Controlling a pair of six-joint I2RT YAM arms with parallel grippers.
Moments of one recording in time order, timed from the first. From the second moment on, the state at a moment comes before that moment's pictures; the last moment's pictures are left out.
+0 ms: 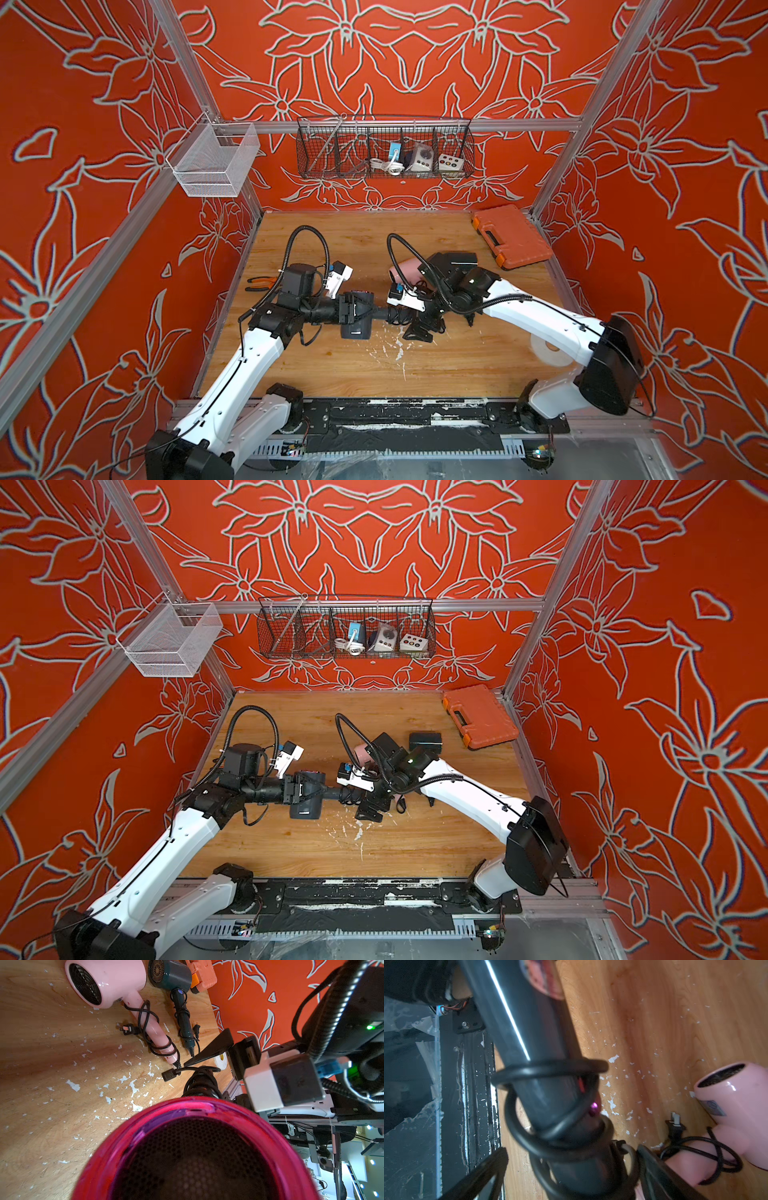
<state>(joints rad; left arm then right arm) -0.22 0.93 0.78 -0.58 0.87 -0.46 0.85 1.49 1.21 -0.80 -0.43 -0.47</state>
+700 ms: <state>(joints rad) -0.21 0.92 0.78 -0.64 0.93 -0.48 0.86 1.58 1.21 -0.72 -0.71 -0.46</state>
